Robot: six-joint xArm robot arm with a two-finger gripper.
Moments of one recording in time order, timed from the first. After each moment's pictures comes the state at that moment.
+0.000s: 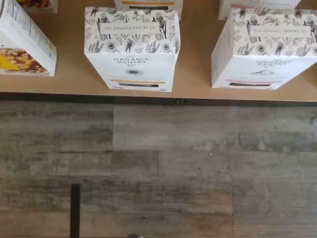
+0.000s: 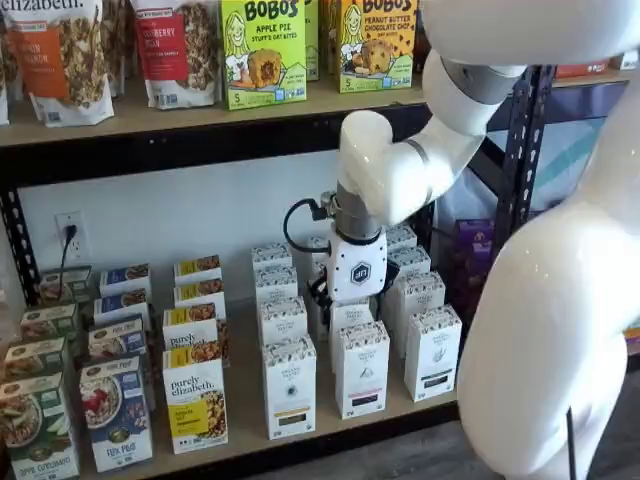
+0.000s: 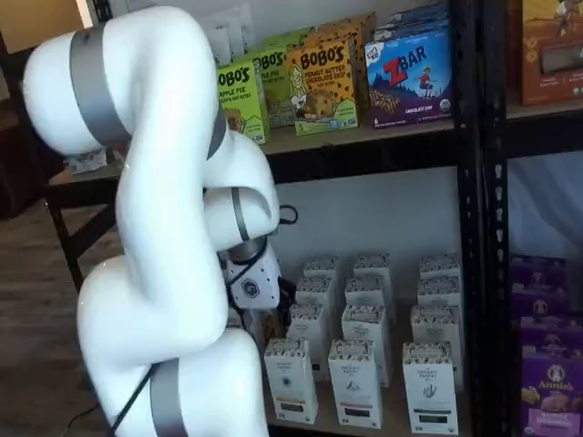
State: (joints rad) arm 0.28 -0.15 -0.46 -0.10 0.48 0.37
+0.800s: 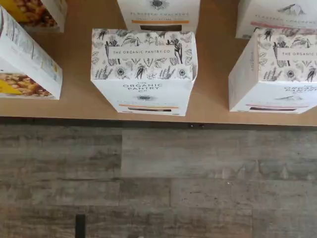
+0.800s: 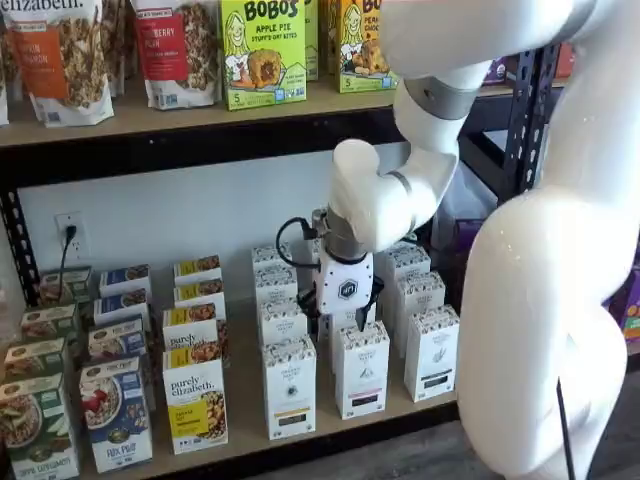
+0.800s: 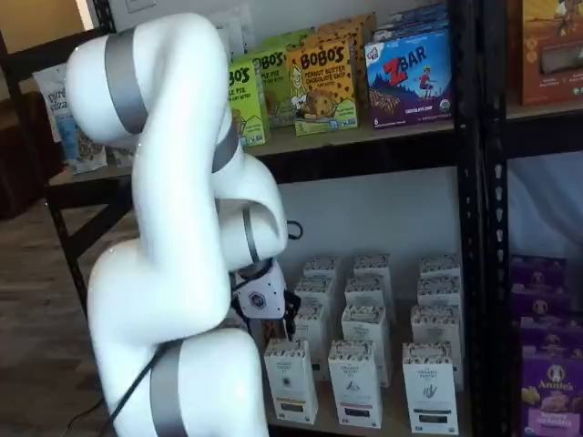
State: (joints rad) arm 0.26 0.10 -0.55 -0.11 0.28 0.37
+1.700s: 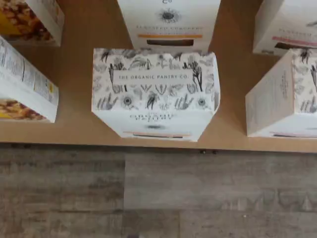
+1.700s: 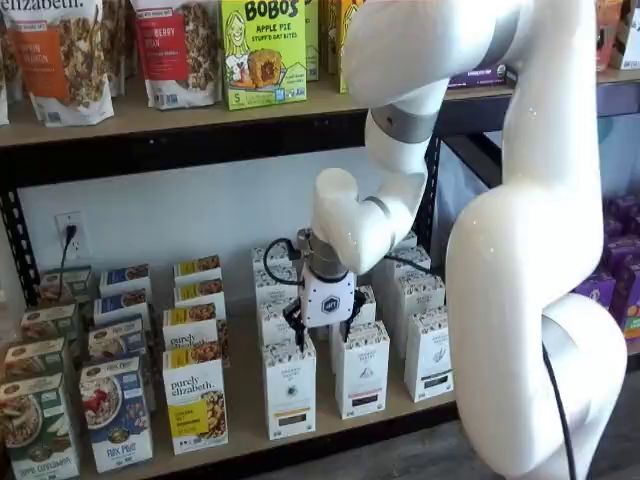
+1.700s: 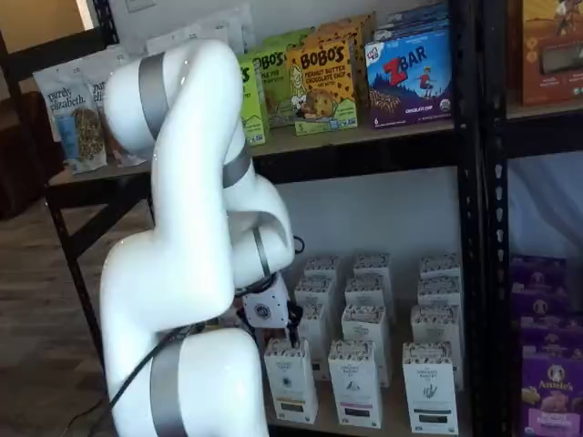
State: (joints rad) arm 0.26 0.38 -0.74 -0.24 0.17 0.49
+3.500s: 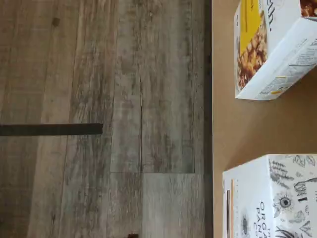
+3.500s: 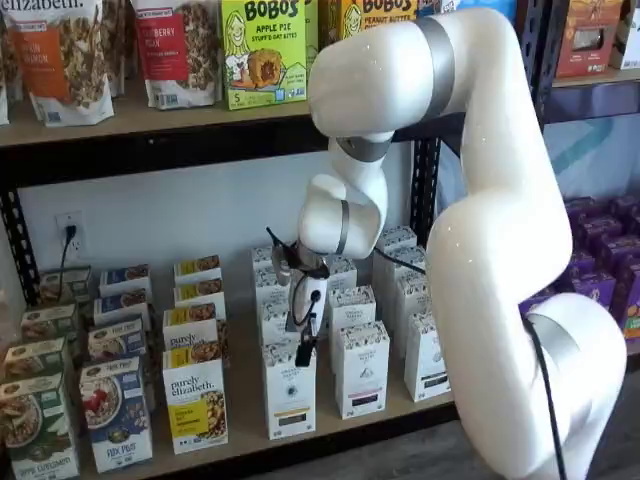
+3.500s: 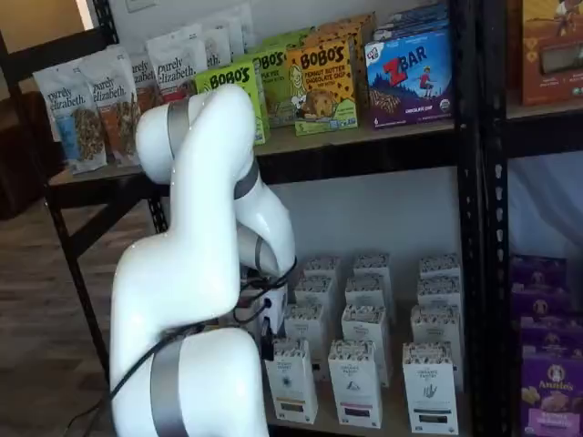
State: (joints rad) arm 0.28 0.70 -1.17 0.51 0.48 -1.74
